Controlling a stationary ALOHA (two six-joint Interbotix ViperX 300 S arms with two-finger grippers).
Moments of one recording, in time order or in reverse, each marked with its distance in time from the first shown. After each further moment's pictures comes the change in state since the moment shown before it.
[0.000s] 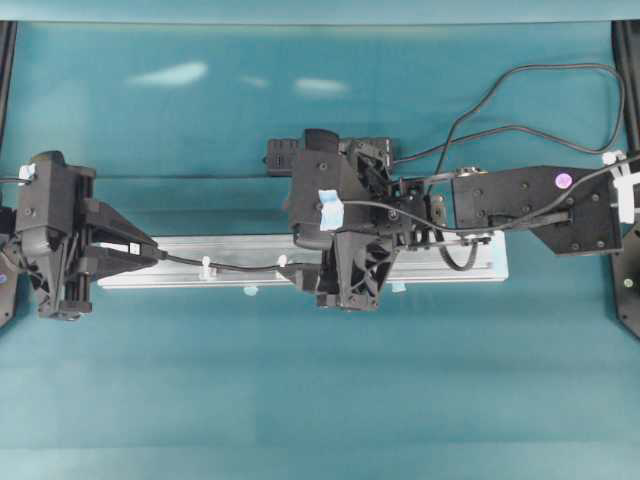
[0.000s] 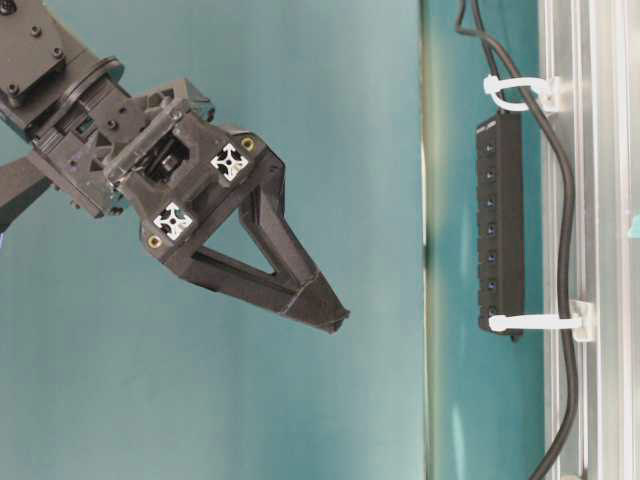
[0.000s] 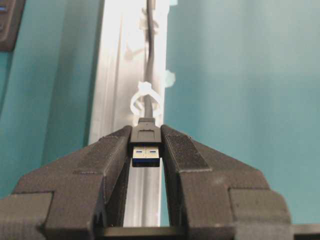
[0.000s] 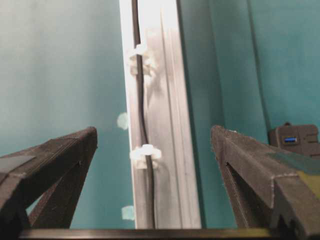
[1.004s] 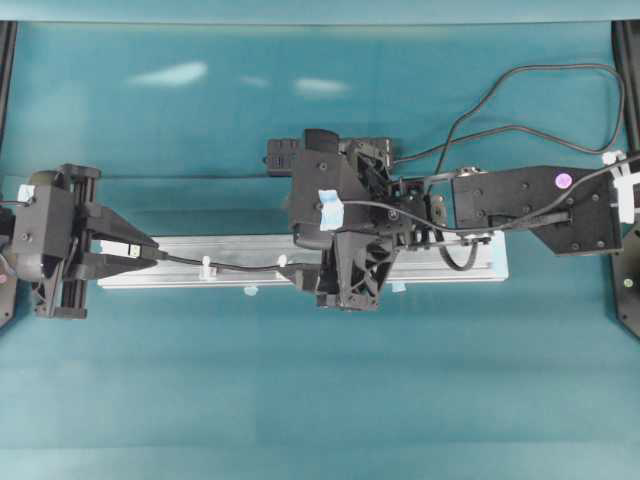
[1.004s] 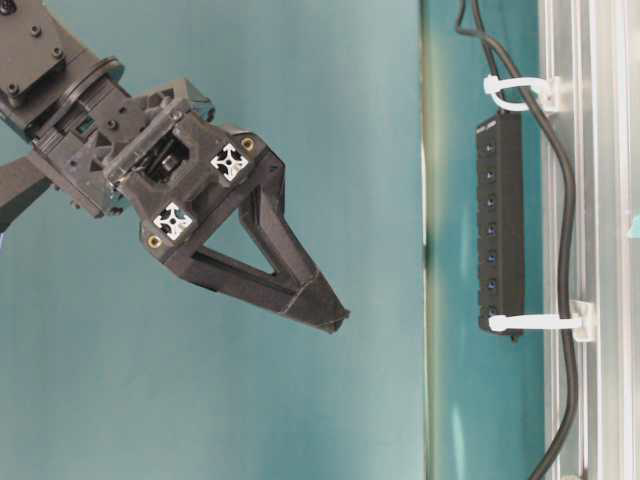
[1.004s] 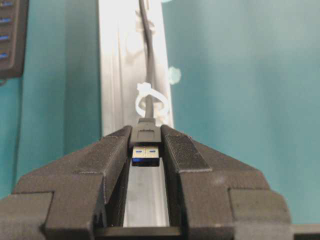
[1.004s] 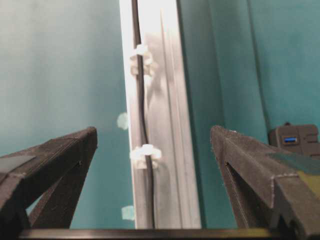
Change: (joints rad) left arm -0.006 0.002 -0.003 0.005 -0.002 0.161; right arm 0.002 0.000 0.000 0.000 0.000 0.000
